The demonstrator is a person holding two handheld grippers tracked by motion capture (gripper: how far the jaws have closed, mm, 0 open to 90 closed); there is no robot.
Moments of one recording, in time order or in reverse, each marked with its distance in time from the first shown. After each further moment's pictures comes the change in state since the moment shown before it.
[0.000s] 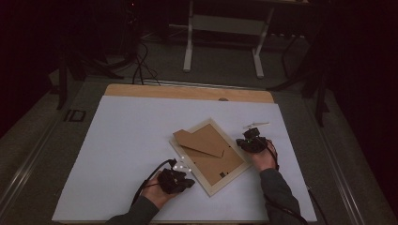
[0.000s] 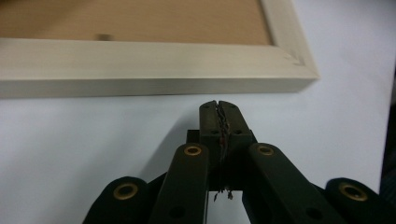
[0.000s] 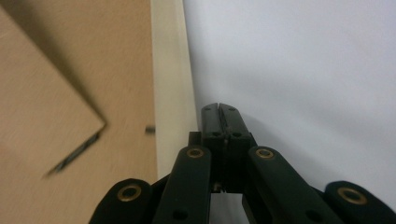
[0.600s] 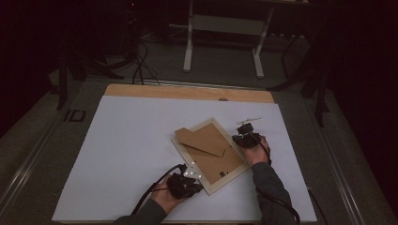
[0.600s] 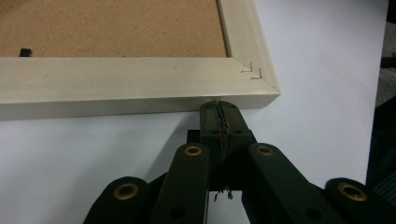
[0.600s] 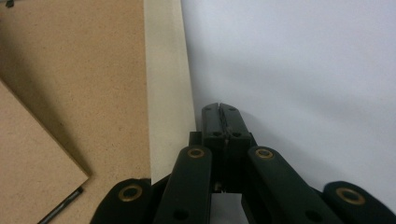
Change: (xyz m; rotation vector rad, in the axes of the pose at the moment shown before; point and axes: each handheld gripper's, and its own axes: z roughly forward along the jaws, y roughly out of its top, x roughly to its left) left arm -0.028 0.009 0.023 0.028 -0.028 0.060; right arm 0.004 0.017 0.026 0.029 -0.048 0.023
